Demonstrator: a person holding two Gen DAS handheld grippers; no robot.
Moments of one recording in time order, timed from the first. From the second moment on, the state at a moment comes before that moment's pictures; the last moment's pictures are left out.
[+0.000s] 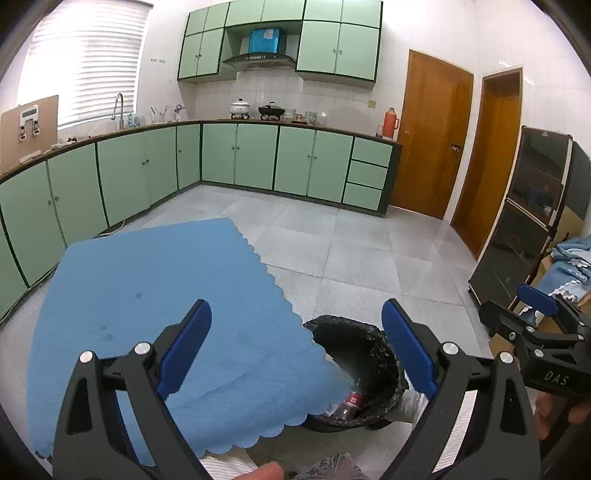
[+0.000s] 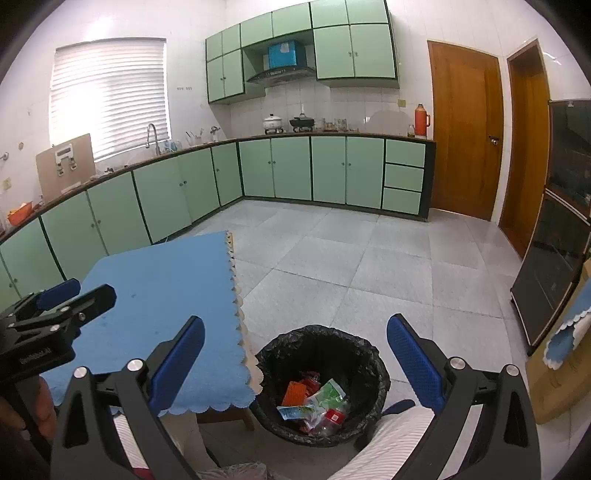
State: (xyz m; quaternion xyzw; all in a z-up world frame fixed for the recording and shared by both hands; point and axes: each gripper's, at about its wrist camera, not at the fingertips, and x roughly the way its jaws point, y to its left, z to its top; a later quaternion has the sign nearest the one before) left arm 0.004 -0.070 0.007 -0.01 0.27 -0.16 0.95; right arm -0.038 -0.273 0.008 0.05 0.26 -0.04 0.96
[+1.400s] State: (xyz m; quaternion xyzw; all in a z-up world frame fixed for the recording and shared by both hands) left arm -0.018 -0.062 0.002 0.00 0.25 -0.15 0.96; right arm -0.043 -0.265 0.010 0.06 0.25 -0.02 0.97
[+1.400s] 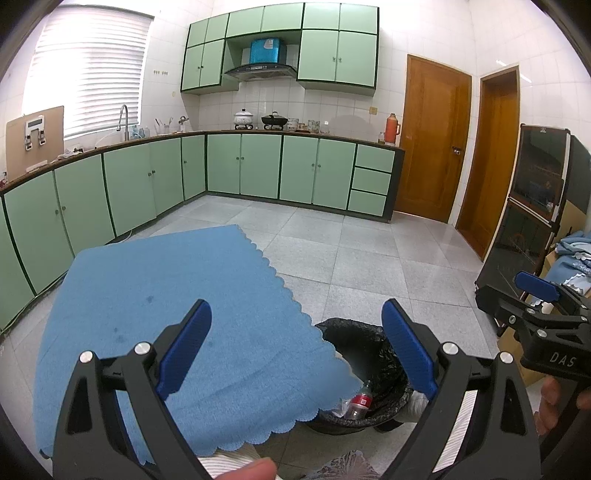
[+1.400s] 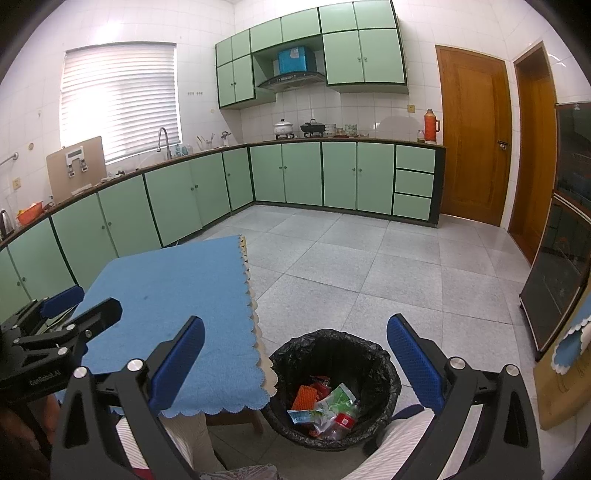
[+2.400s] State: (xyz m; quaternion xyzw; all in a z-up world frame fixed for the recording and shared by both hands) left arm -0.017 -0.060 0.000 0.00 0.25 -0.15 0.96; right arm -0.039 -0.266 0.005 0.06 0.25 -0.02 0.97
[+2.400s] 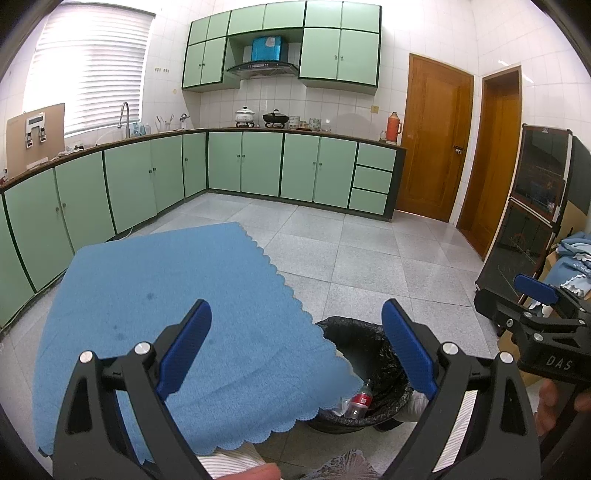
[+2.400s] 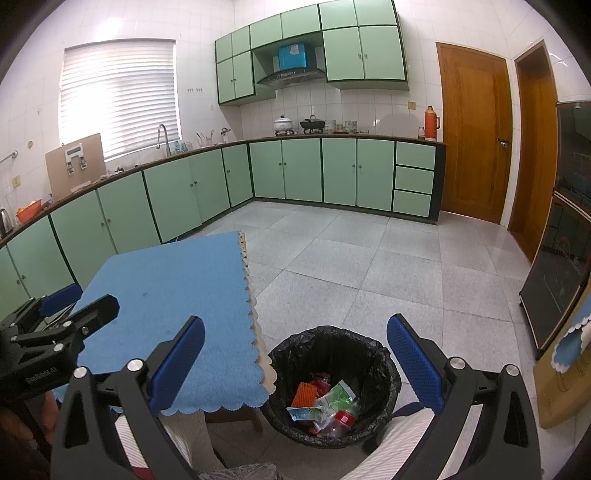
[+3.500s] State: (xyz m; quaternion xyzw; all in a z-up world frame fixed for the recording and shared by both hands) left arm -0.018 -0.067 -0.008 -0.01 0.26 -0.15 0.96; right arm -0.039 -0.269 0.001 0.05 0.26 -0.02 0.96
